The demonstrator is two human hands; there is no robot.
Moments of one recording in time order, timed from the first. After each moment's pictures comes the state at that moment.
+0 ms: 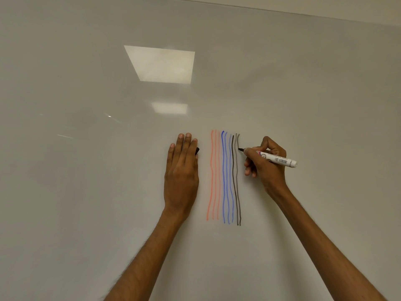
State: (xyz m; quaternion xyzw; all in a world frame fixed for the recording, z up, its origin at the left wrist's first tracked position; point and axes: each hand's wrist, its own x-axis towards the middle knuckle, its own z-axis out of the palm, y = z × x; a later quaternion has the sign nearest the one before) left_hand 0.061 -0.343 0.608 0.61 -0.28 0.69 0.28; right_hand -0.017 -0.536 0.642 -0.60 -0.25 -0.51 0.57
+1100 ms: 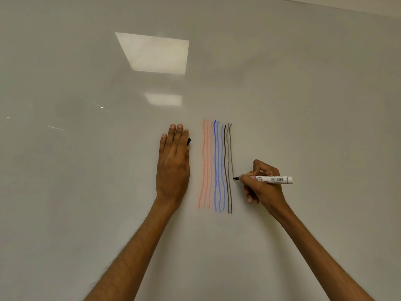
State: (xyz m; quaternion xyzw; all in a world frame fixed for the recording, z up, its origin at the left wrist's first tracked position) left_hand 0.061 -0.343 0.604 0.61 -0.30 0.68 0.29; right_hand -0.034 -0.550 0.578 -0.67 -0.22 -0.42 0.57
